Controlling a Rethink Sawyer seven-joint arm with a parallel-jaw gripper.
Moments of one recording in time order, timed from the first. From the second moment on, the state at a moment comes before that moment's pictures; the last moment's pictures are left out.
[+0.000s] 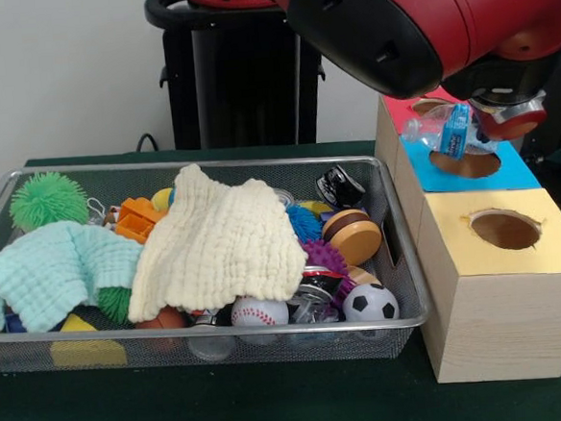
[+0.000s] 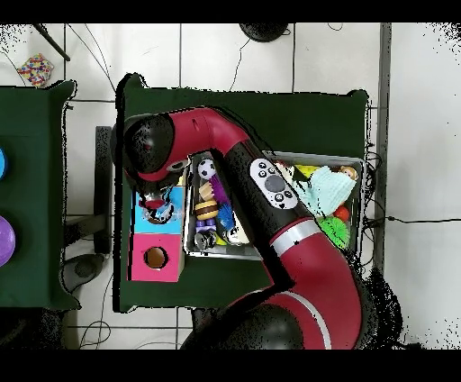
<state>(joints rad) -0.43 -0.42 0.82 1.34 -0.42 1.43 0.43</state>
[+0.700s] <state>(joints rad) -0.43 -0.44 0.82 1.34 -0.45 1.41 0.43</state>
